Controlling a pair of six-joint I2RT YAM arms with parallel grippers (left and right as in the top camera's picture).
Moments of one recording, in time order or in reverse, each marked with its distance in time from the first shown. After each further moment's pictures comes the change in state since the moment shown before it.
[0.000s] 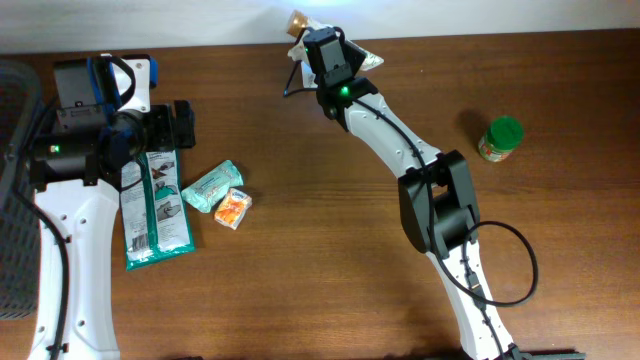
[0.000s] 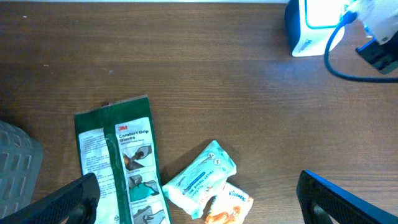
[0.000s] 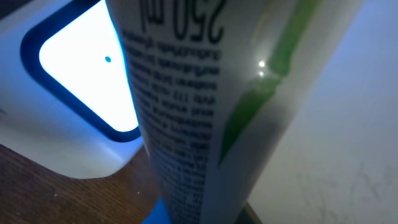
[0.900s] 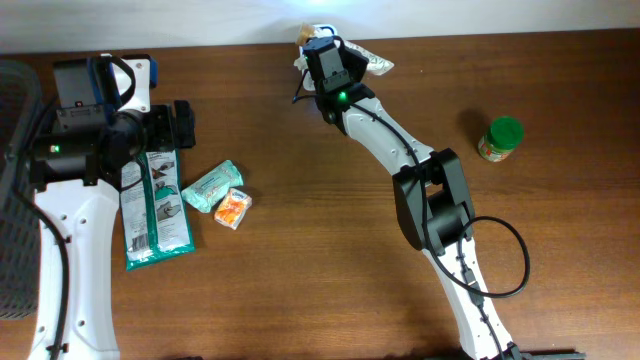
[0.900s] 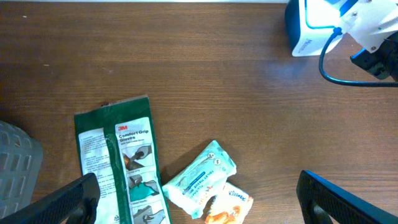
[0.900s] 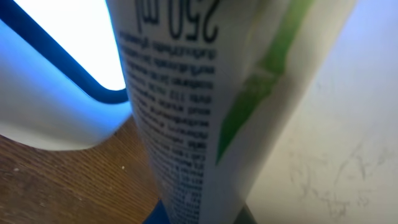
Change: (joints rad) left arm 0.000 0.000 0.000 0.000 0.000 0.000; right arm -0.006 0.039 0.000 0.002 0.141 -0.072
